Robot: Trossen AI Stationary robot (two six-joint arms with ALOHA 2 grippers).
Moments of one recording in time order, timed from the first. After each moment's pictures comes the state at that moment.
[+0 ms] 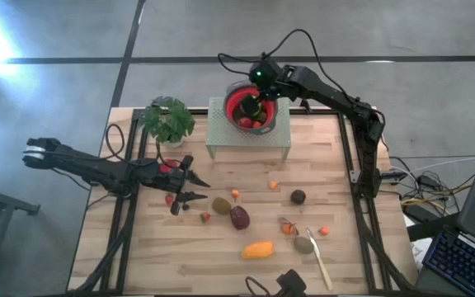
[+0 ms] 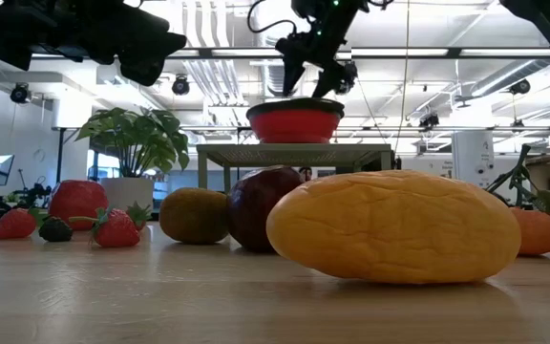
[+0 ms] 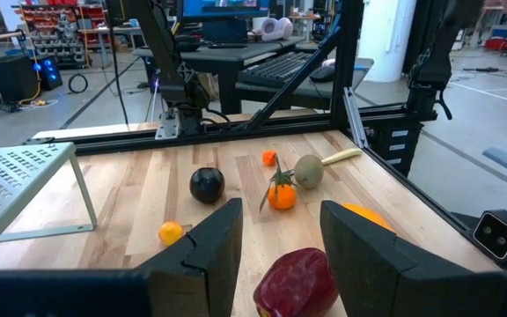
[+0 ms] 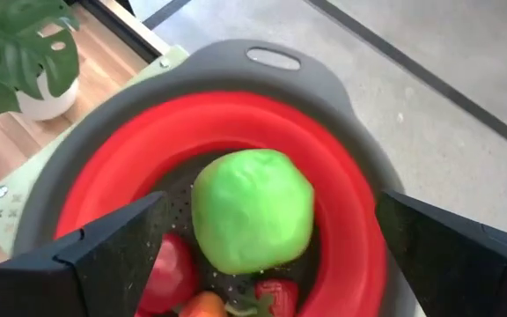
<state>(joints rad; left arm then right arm) -0.13 0.89 0.35 0.47 0.06 0.03 -0.50 1.96 2.11 -1.04 0.21 0.26</state>
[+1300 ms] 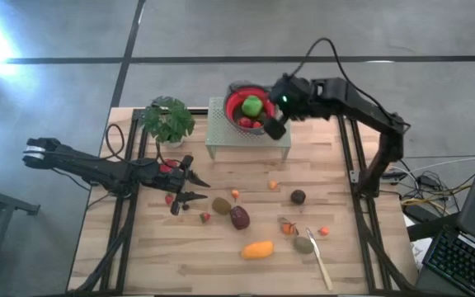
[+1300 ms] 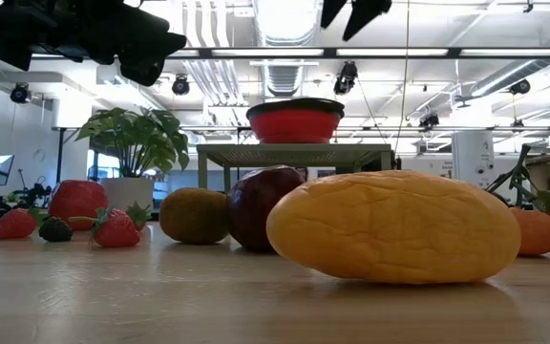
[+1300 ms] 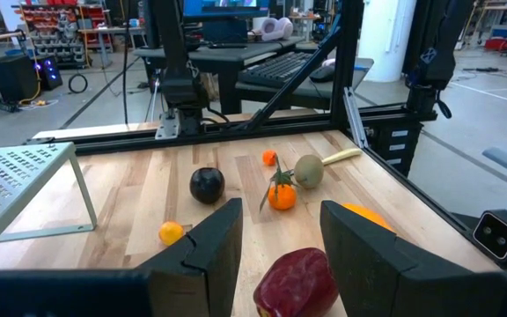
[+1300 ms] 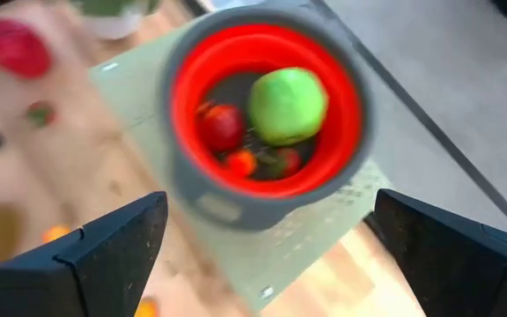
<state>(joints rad) -0.13 0.89 0.35 0.47 0.06 0.03 -0.21 1.73 2.16 -1.40 0.37 0.29</state>
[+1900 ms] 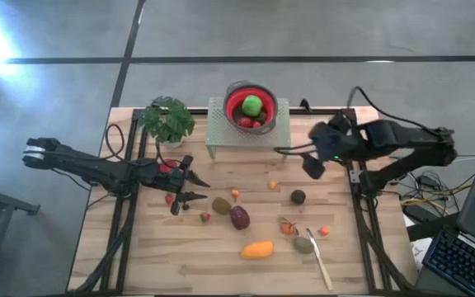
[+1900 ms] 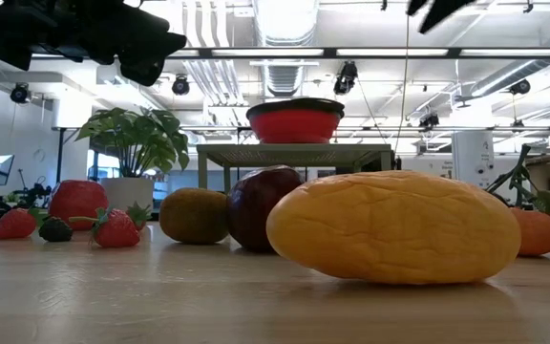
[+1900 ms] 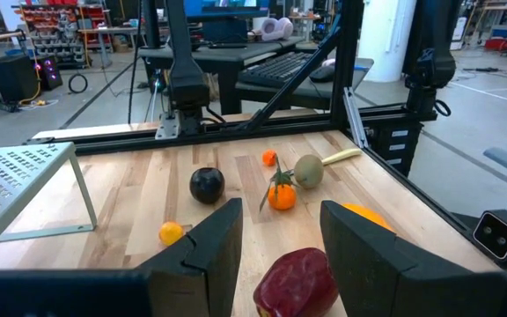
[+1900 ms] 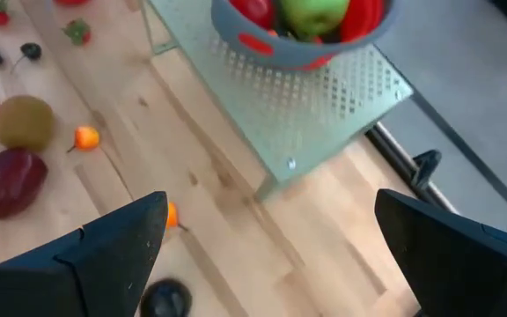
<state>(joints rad) -0.13 0.89 0.35 0.47 0.06 0.03 0.14 1.21 1.48 -1.32 0.55 0.58</state>
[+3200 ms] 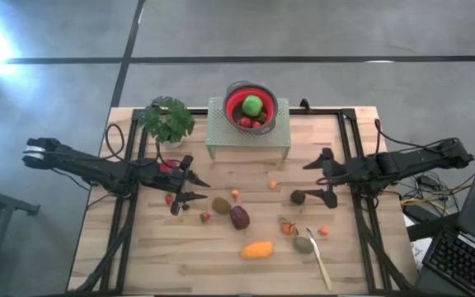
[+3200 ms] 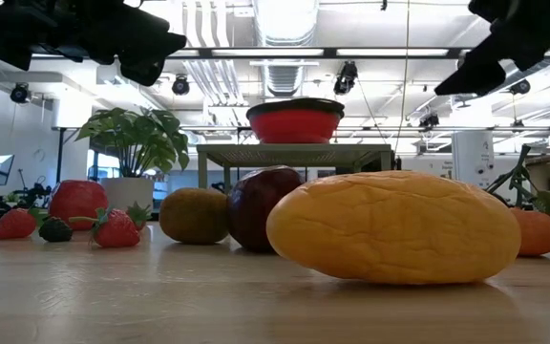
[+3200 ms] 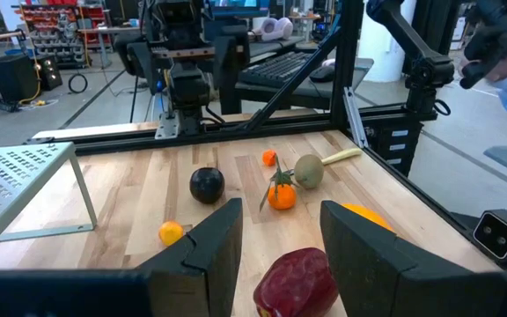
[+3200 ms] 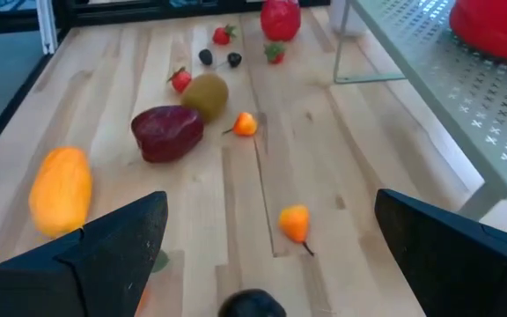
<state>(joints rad) -0.13 0.89 0.35 0.47 0.06 0.03 0.22 0.58 0.49 -0.40 0.24 0.22</state>
